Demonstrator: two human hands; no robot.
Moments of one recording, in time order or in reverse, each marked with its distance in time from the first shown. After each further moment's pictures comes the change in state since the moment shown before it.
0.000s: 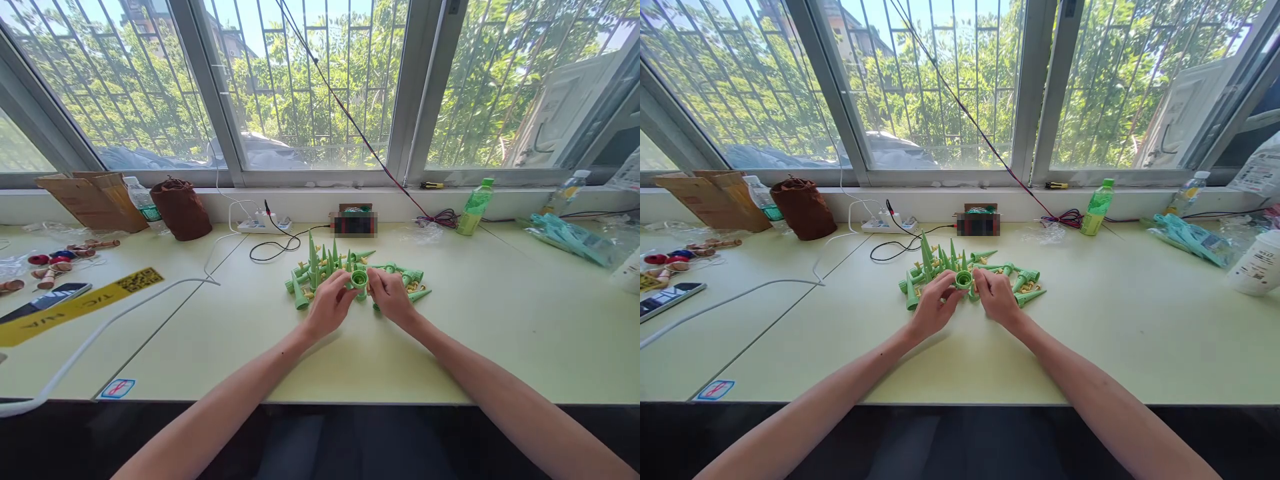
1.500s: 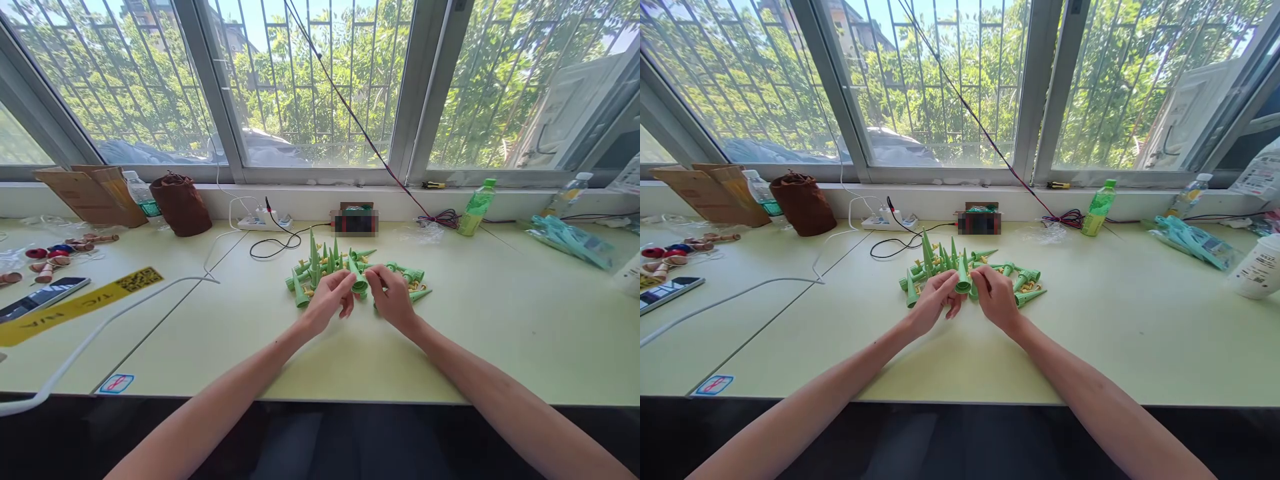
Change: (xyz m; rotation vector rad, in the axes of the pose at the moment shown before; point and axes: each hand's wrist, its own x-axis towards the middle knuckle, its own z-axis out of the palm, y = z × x) left_hand 0.005 0.011 -0.003 -0.706 -0.114 -0.505; right_hand -0.006 0.002 0.005 -0.091 0.138 -0.084
